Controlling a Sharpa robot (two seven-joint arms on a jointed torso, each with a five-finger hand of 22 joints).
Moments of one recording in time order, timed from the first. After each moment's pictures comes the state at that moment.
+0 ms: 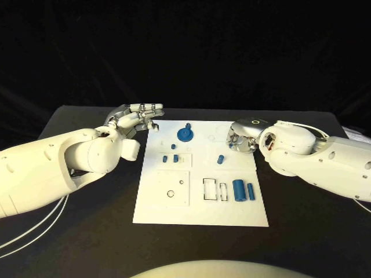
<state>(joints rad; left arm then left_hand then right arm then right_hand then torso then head) 1.20 -0.83 -0.03 1.52 0.09 -0.34 0.29 1.39 -0.14 0.50 -0.03 0.09 1.07 0.17 0.12 0.07 1.17 0.10 0.15 0.08 1.21 0.01 0.96 0.56 0.16 1.21 0.11 0.53 0.97 1.16 -0.82 -0.03 1.46 -1.72 -0.13 -0.24 1.45 0.00 0.36 -0.02 0.05 1.16 0.11 0.08 0.08 1.20 0.05 0.08 0.06 1.46 -0.02 1.21 1.15 0.15 1.25 0.07 1.06 0.74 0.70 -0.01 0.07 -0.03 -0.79</state>
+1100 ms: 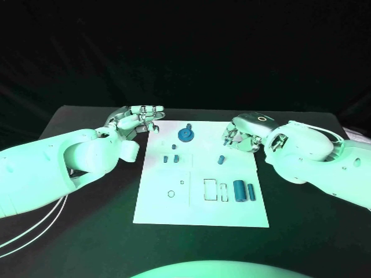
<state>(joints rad) 1.20 -0.84 -0.03 1.52 0.09 -0.30 0.27 1.42 -0.13 0.53 -0.08 0.11 1.05 0.19 0.12 0.07 1.14 0.11 0.15 0.07 1.19 0.01 0.95 0.54 0.17 1.20 0.11 0.53 0.98 1.18 -0.92 -0.02 1.67 -1.69 -0.27 -0.25 1.41 -0.02 0.40 -0.02 0.05 1.16 0.12 0.08 0.08 1.22 0.06 0.08 0.07 1.46 -0.02 1.21 1.14 0.15 1.27 0.08 1.09 0.79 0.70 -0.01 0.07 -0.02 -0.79</state>
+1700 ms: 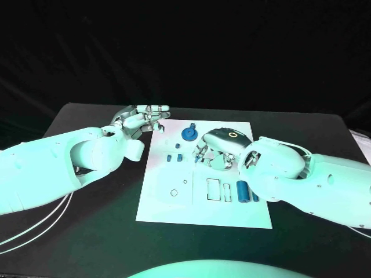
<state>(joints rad) 1.20 -0.84 -0.03 1.52 0.09 -0.30 0.27 1.42 -0.13 0.53 -0.08 0.11 1.04 0.19 0.12 0.07 1.14 0.11 0.16 0.07 1.19 0.01 0.95 0.54 0.17 1.20 0.10 0.53 0.98 1.10 -0.77 -0.02 1.73 -1.69 -0.28 -0.22 1.41 -0.02 0.42 -0.03 0.05 1.16 0.12 0.08 0.08 1.22 0.06 0.07 0.06 1.46 -0.02 1.21 1.14 0.15 1.27 0.08 1.09 0.79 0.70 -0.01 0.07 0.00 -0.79</state>
